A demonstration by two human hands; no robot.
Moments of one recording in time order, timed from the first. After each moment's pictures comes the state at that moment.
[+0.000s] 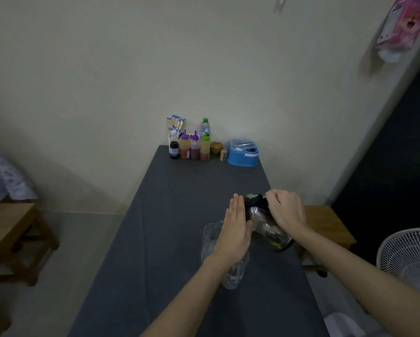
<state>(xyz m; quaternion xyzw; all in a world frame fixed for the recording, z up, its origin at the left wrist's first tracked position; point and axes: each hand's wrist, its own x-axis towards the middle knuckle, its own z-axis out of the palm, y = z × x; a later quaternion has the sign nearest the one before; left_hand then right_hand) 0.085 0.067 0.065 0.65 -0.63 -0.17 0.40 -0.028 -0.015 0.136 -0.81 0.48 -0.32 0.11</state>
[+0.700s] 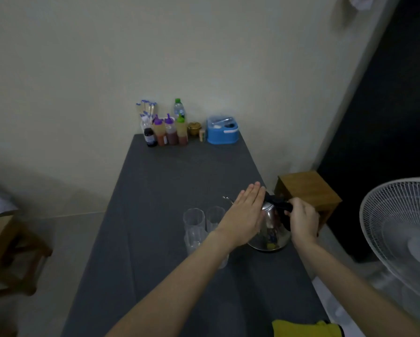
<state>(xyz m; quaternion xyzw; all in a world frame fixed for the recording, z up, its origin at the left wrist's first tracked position) 0.034 0.028 0.061 0.57 -0.80 -0.06 0.18 -0.113 -0.008 0.055 -0.48 0.61 -0.51 0.36</state>
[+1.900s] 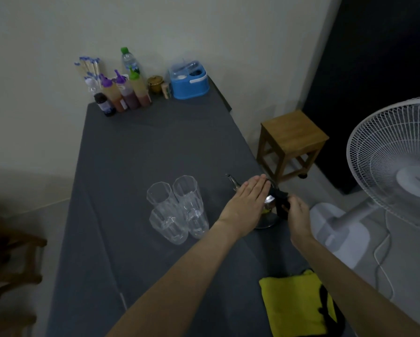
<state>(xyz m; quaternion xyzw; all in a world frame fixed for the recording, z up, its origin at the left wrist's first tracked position) -0.033 0.003 -0.045 0.52 -0.85 0.00 0.02 -0.185 -0.011 -0.086 -0.35 0.63 -0.49 0.49</state>
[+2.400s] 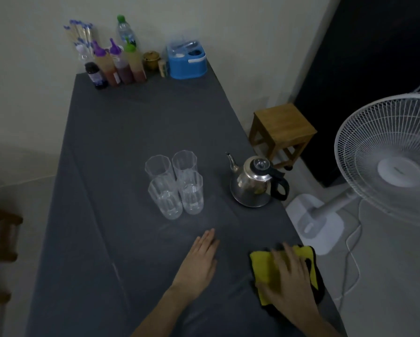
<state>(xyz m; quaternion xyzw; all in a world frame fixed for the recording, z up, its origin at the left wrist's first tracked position) 0.036 0.179 -0.152 0.60 -0.78 -0.17 0.08 -0.230 0.181 -0.164 -0.76 0.63 -0.06 0.15</state>
